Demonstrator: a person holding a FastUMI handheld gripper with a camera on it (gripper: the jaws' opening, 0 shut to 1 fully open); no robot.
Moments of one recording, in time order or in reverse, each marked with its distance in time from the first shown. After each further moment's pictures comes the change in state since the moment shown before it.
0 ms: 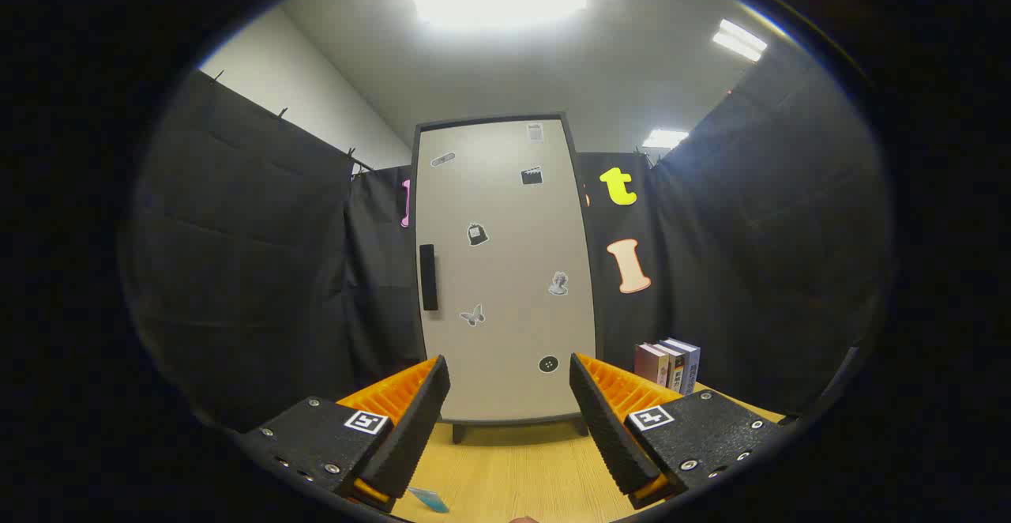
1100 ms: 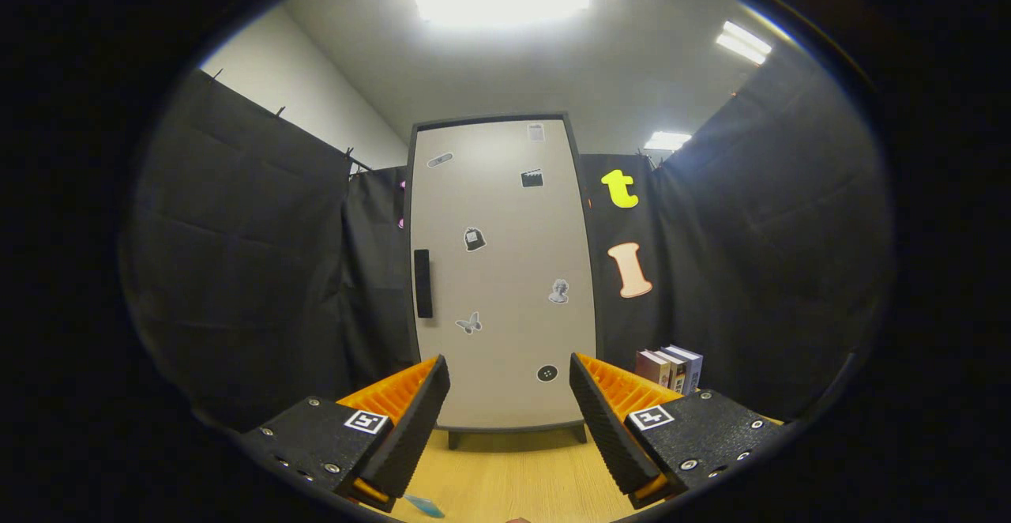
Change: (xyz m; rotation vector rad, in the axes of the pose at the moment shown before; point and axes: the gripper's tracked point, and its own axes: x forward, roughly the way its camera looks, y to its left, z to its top) arm 0.032 -0.002 0.019 0.000 -0.025 -0.005
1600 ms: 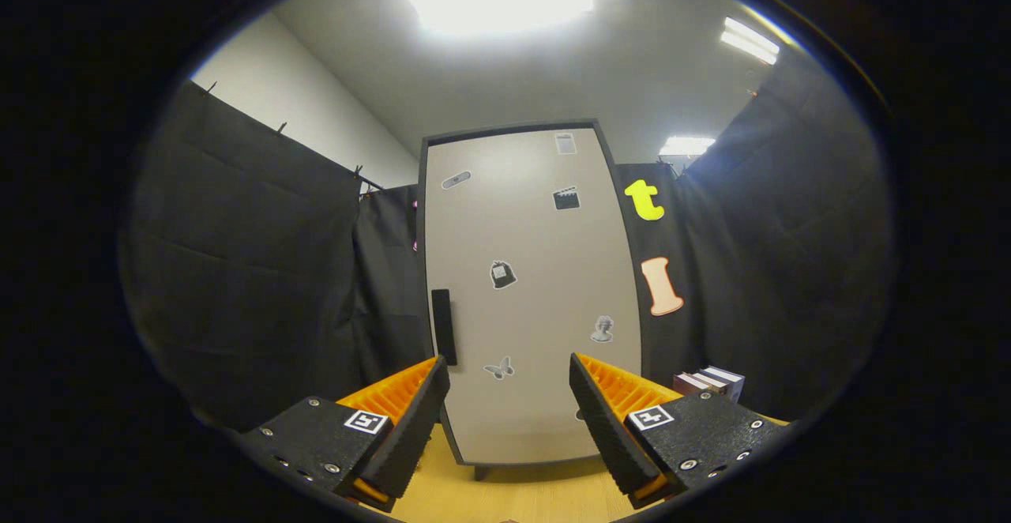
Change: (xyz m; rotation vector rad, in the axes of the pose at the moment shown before) arm 0.085 0.050 0.047 0.030 -0.067 0.085
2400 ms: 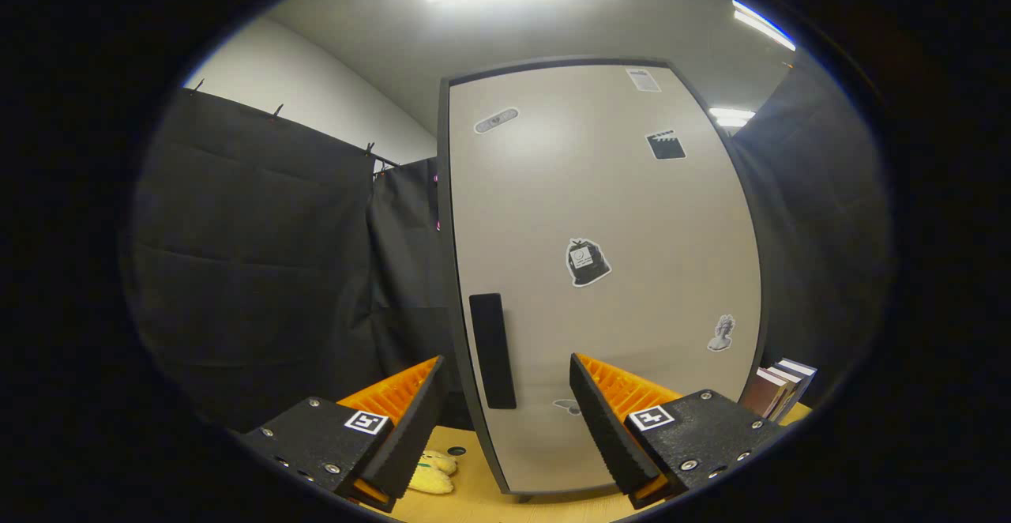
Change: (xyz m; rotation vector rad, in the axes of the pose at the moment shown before) arm 0.153 0.070 -0.036 0.046 0.134 0.071
